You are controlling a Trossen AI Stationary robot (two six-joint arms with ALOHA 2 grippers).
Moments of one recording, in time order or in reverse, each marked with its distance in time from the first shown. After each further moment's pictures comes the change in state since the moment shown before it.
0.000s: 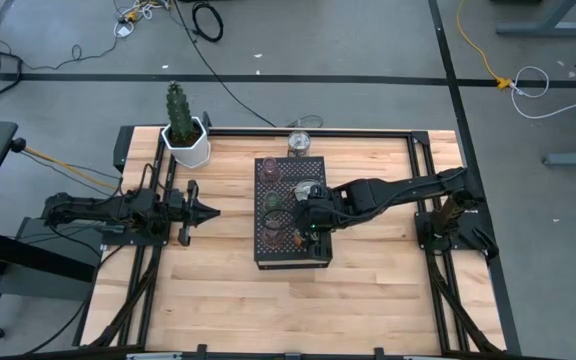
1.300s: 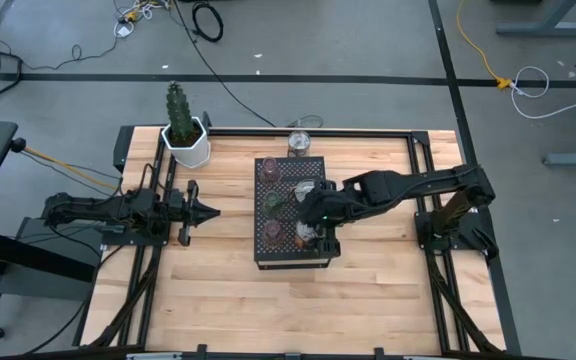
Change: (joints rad) left arm 0.000 0.000 0.000 0.000 0.000 0.000; right arm -0.009 -0.078 -0.003 0.004 -0.030 -0.065
